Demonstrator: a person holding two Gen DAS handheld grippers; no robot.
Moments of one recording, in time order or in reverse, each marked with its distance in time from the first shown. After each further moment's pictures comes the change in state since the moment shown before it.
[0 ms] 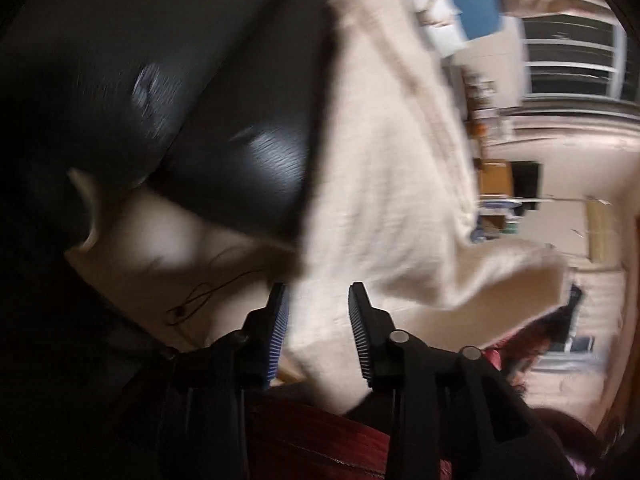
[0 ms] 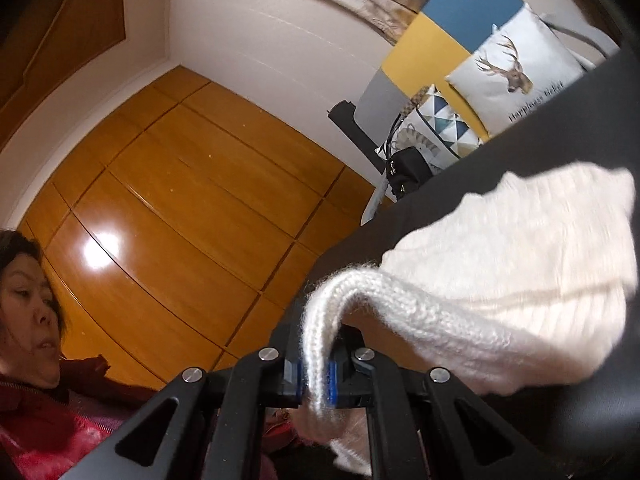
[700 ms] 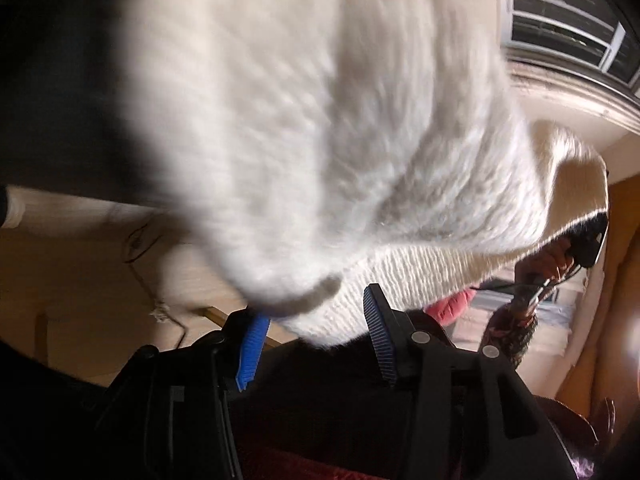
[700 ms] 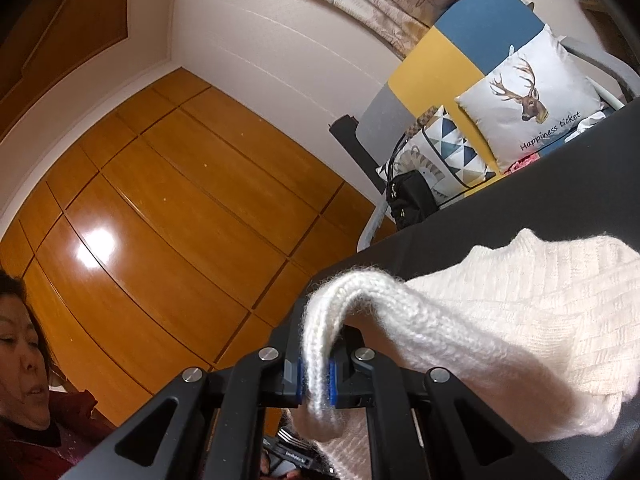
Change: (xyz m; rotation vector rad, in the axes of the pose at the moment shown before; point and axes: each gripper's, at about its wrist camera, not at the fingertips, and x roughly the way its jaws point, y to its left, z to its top) left arm 0.094 -0.021 -0.009 0.071 0.270 -0.184; right arm 0.028 -0.004 0.063 -0.039 -0.037 -0.005
